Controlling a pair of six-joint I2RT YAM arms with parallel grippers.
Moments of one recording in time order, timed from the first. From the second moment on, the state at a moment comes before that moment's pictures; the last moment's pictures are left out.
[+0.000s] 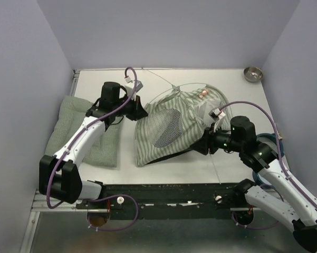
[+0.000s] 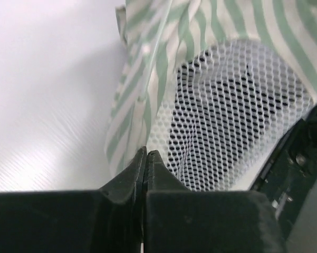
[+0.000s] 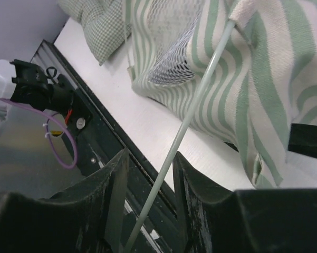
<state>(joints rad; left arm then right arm) -0.29 1.30 1.01 -0.32 0.66 -0.10 0.54 0.77 0.79 -0.49 -0.47 0.31</state>
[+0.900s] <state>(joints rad) -0.51 1.12 0.88 -0.06 0.98 -0.56 0.54 1.23 0.80 0.41 -0.35 0.58</state>
